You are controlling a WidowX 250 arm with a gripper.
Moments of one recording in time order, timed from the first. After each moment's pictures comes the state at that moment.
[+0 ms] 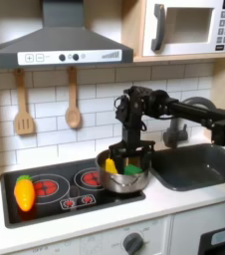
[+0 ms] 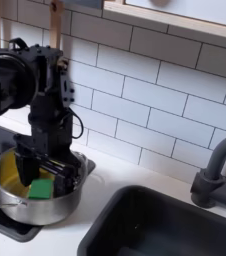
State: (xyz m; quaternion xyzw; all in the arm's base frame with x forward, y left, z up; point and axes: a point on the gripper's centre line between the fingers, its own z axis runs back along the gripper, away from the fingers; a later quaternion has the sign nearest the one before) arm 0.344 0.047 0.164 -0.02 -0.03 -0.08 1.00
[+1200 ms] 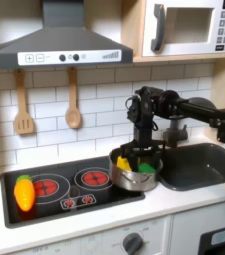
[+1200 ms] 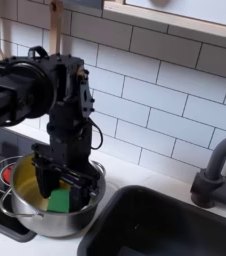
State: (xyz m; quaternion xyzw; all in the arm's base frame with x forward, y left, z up) arm 0.338 0.022 0.163 -0.03 -0.02 -0.09 1.00
